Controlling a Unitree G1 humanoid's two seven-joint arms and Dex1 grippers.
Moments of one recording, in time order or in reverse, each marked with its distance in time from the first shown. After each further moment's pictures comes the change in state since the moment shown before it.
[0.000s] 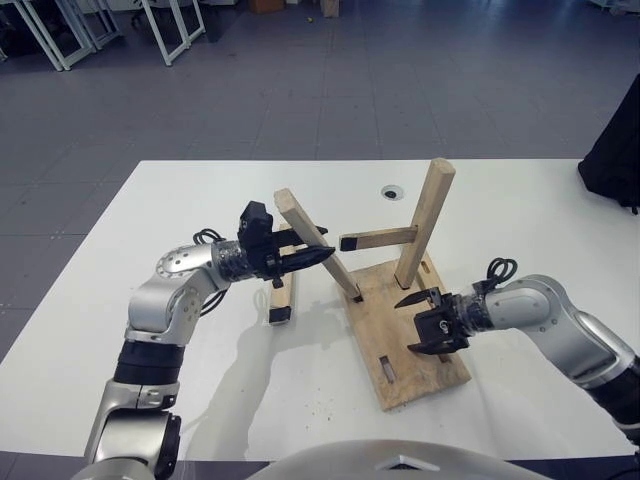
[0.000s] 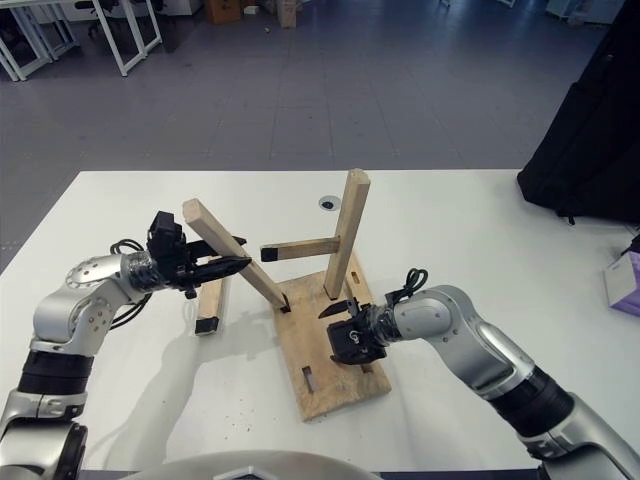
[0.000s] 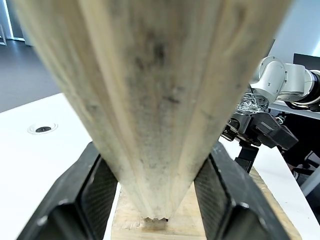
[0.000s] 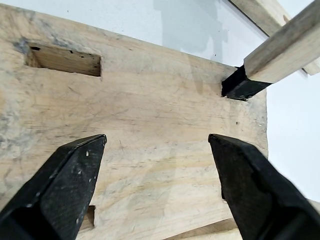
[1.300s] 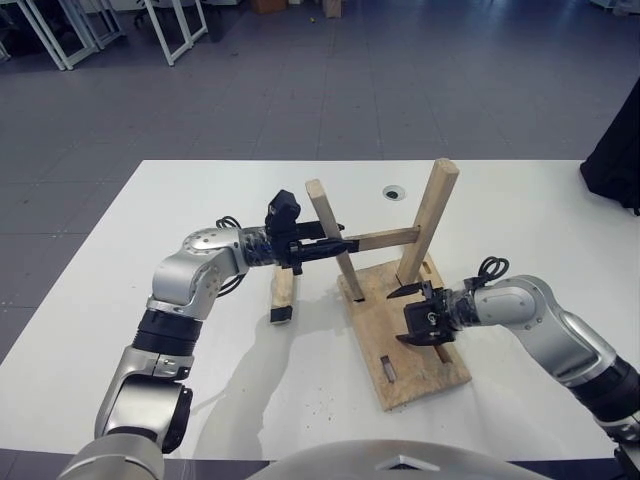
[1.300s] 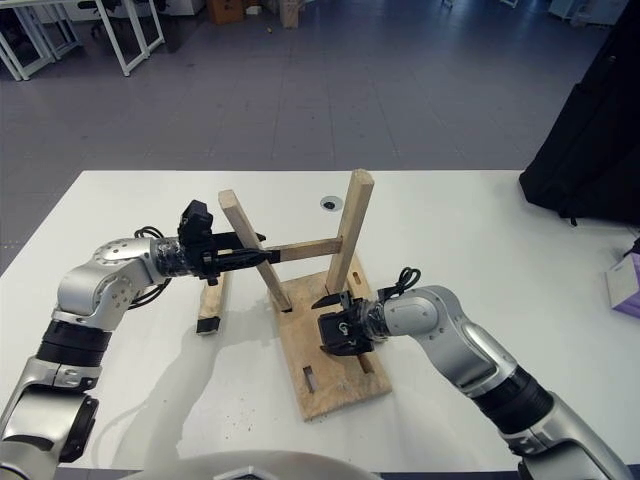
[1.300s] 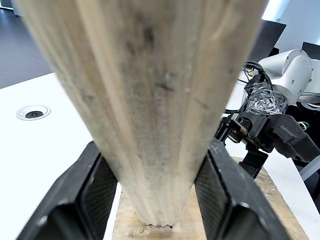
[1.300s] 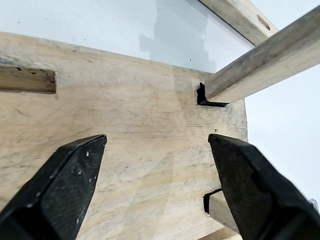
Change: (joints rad) left arm -0.101 -0.026 -0.119 0.100 0.033 0.044 0.058; right arm -0.008 0.077 0.001 0.022 -0.044 0.038 -0.045
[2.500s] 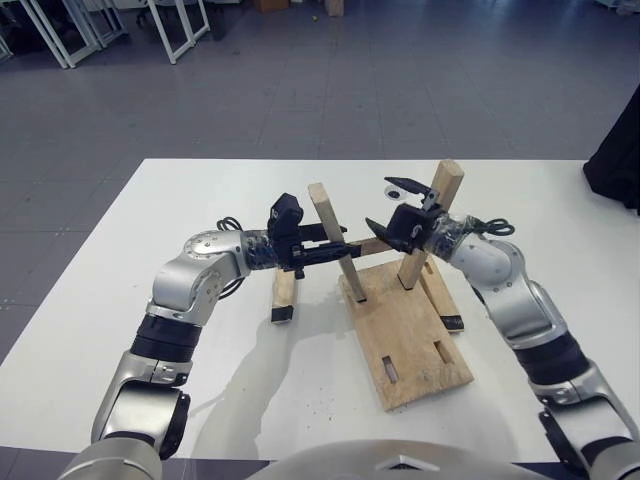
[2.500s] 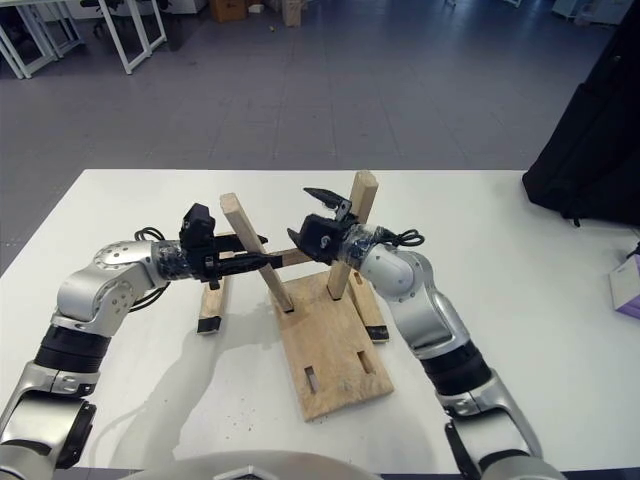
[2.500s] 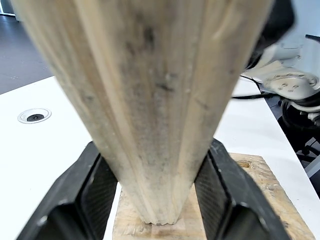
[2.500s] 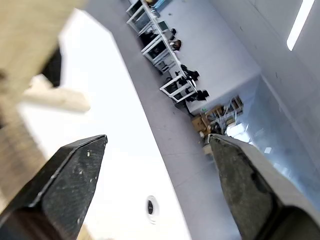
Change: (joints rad) left arm 0.027 0.014 -0.017 -0.054 -0.001 -0.017 0.028; right arm -0.140 0.250 -0.129 0.102 -0.160 -0.069 -0.494
